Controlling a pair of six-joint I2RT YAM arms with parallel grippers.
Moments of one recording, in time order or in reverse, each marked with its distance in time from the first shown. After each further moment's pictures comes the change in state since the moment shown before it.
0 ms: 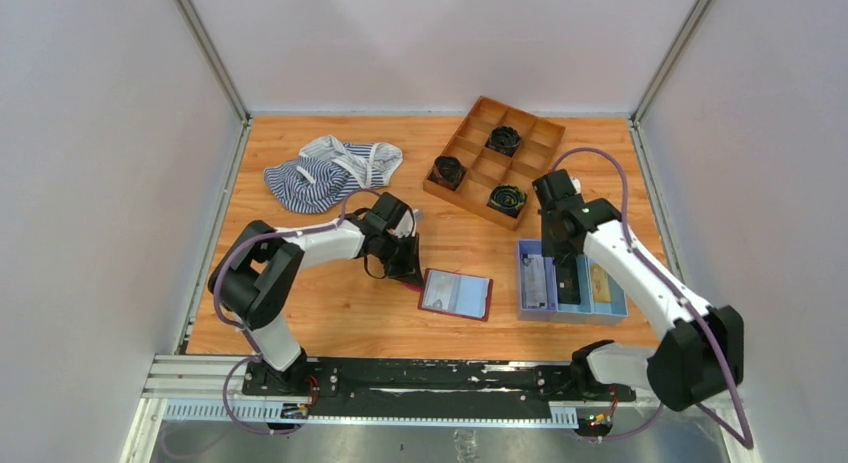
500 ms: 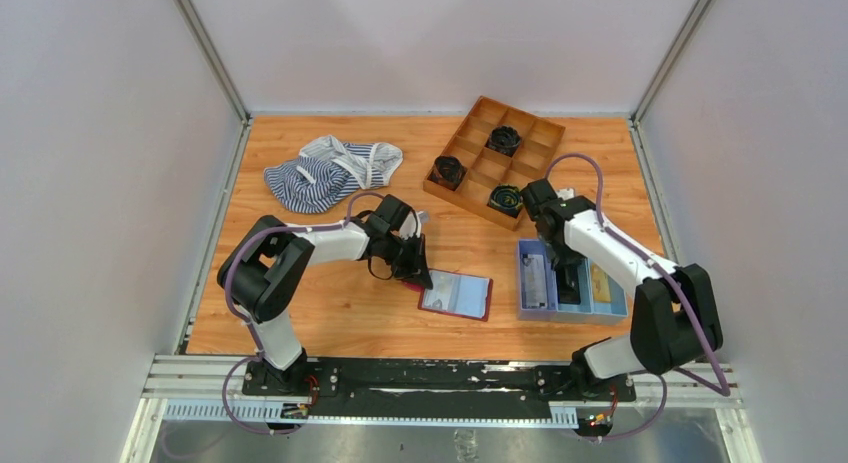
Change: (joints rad) left arm -0.005 0.043 -0.010 0.096 0.071 -0.034; right arm 0.000 0.123 -0.034 -0.013 0.193 -0.018
